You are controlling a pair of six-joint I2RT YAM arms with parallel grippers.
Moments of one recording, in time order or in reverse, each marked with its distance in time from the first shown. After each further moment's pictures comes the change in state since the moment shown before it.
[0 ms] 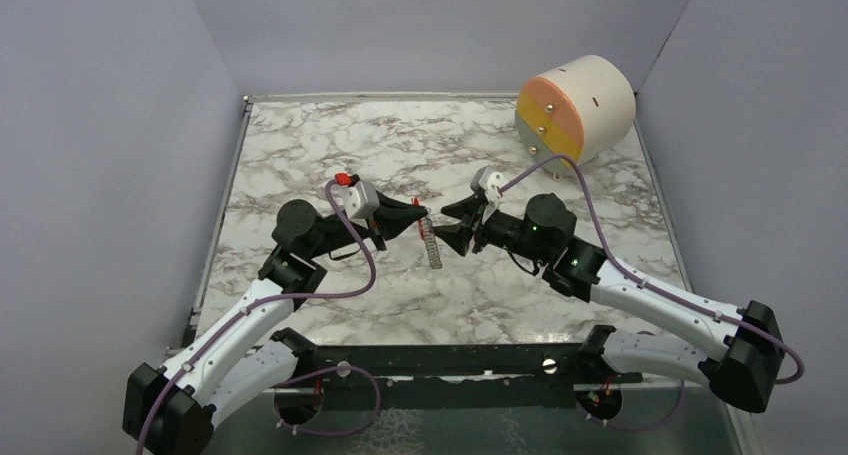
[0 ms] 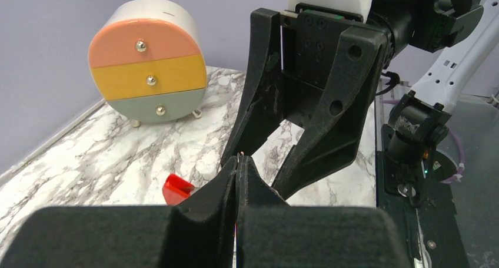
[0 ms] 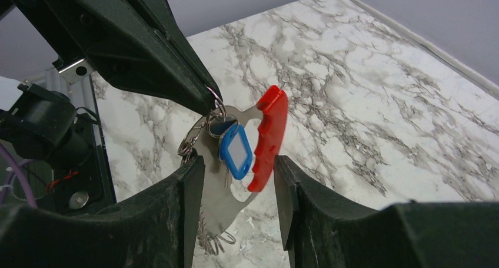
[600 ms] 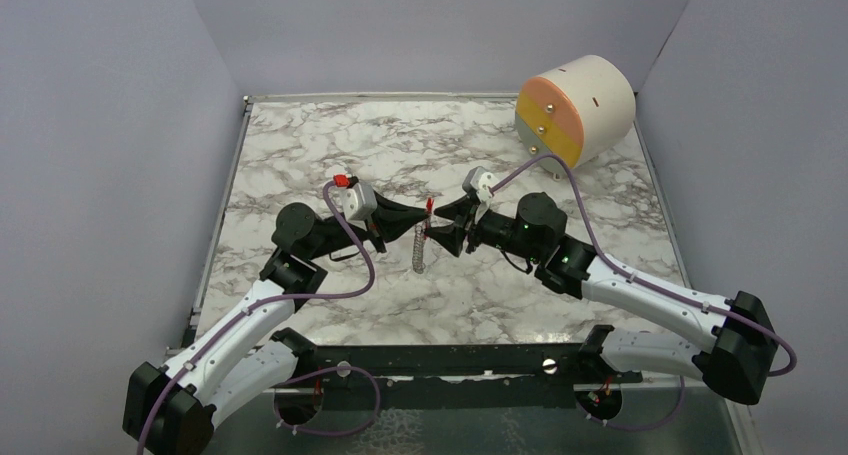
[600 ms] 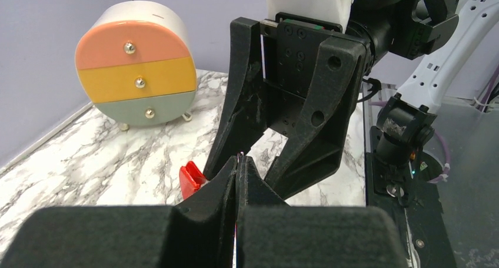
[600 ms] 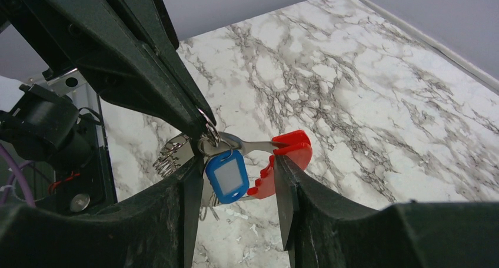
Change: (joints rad) left arm 0.000 0.002 -0.026 0.055 0.027 -0.041; right arm 0.006 0.050 0.004 0.038 -0.017 0.003
